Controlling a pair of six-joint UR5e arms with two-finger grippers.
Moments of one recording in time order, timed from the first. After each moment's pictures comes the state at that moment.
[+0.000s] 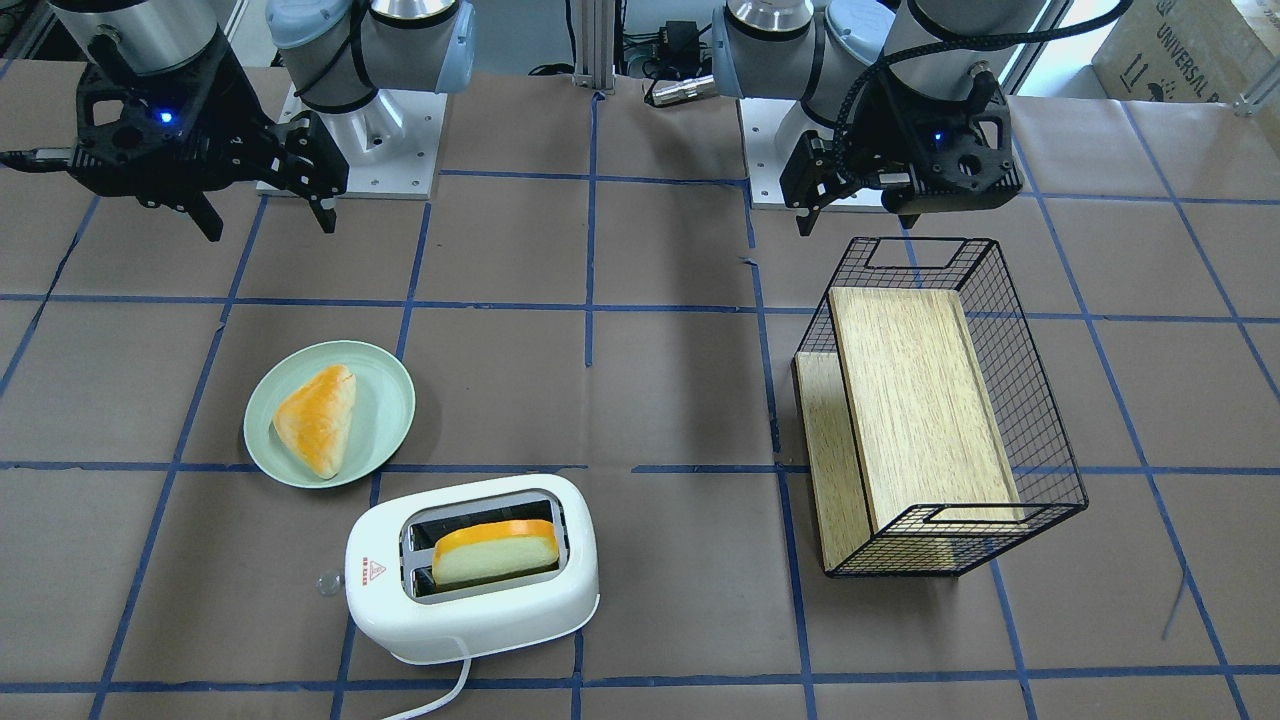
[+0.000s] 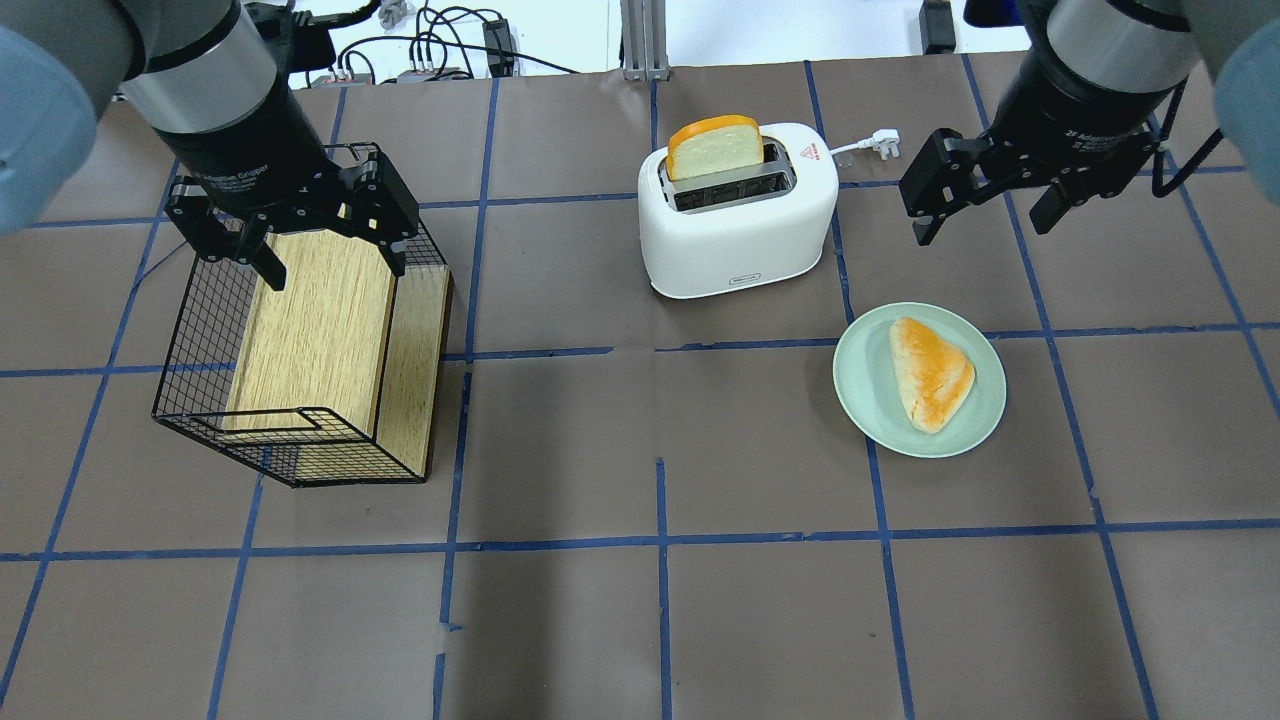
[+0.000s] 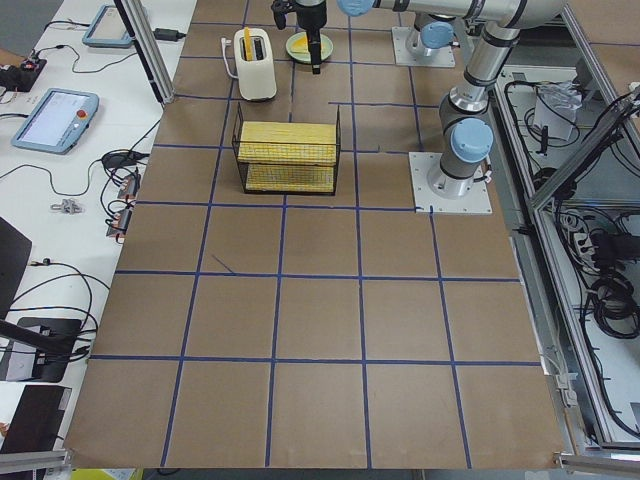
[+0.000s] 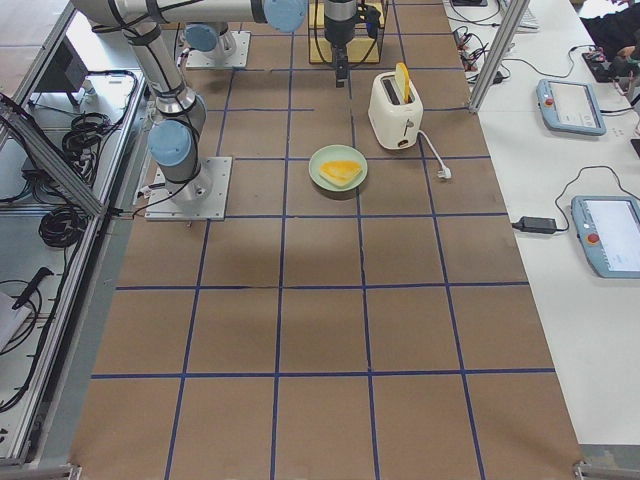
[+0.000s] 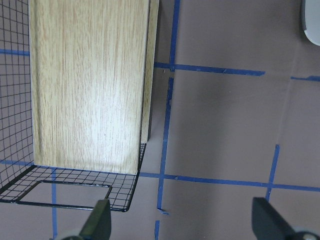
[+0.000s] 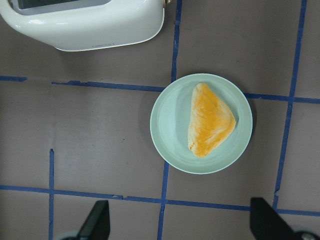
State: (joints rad) left arm -1.60 -1.56 -1.53 -1.70 1.58 -0.13; right arm 1.51 -1.63 1.60 -1.57 -1.53 -0.14
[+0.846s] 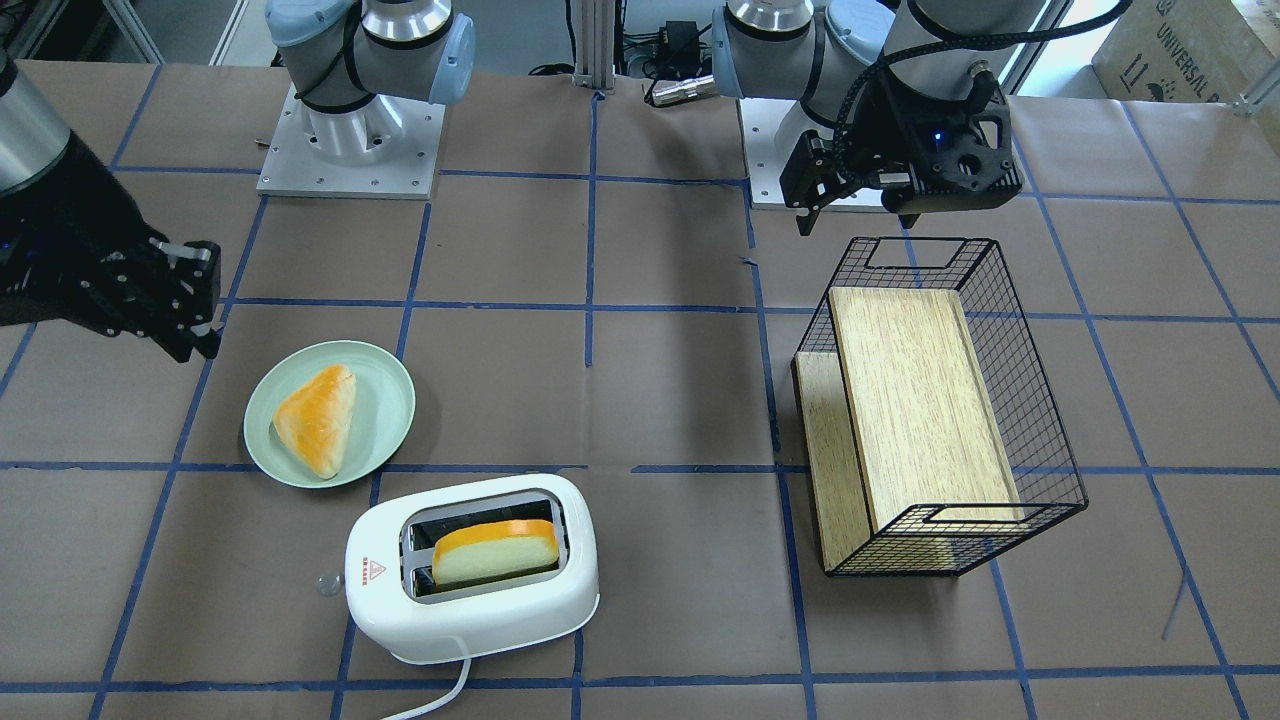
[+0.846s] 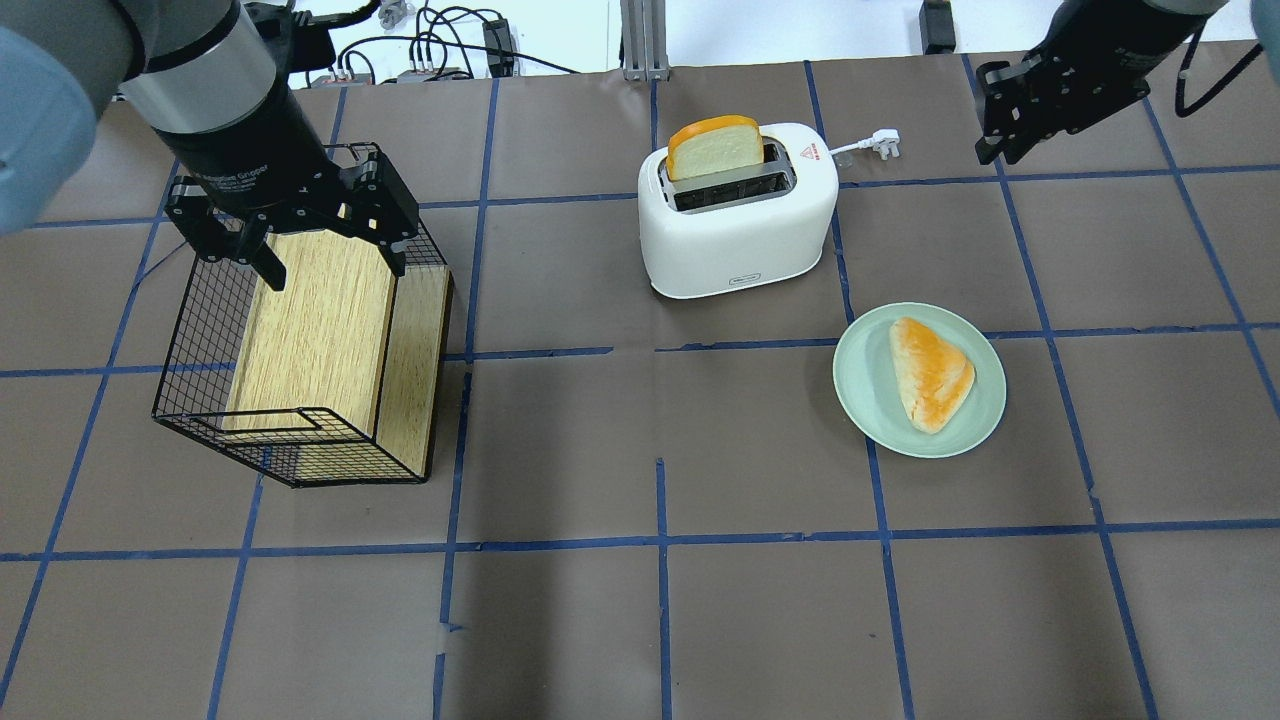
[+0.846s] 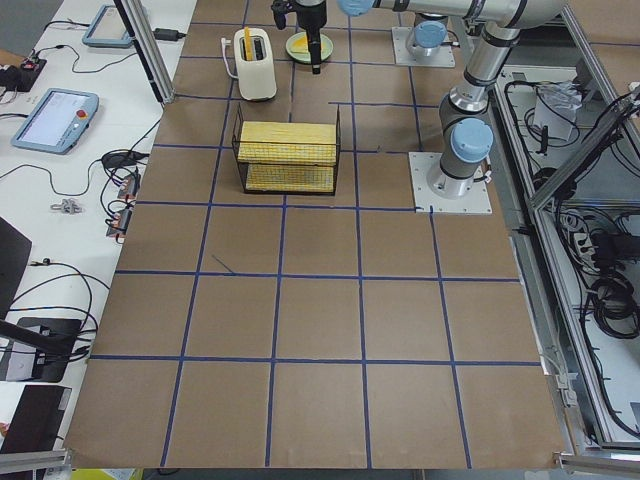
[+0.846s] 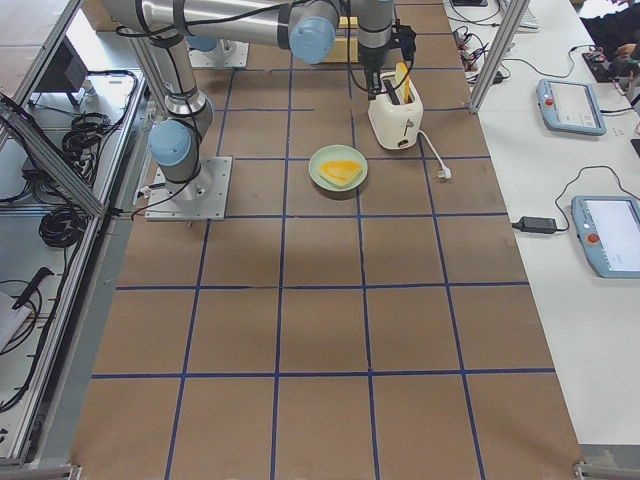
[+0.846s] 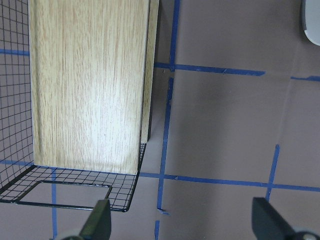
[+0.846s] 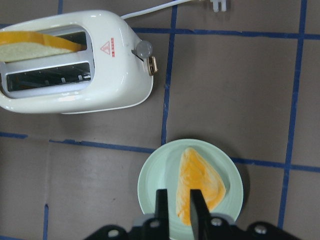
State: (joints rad) left arm -1.60 -1.56 -1.53 -1.70 1.58 -0.13; right arm 1.38 -1.43 1.46 -1.67 -1.38 -0.28
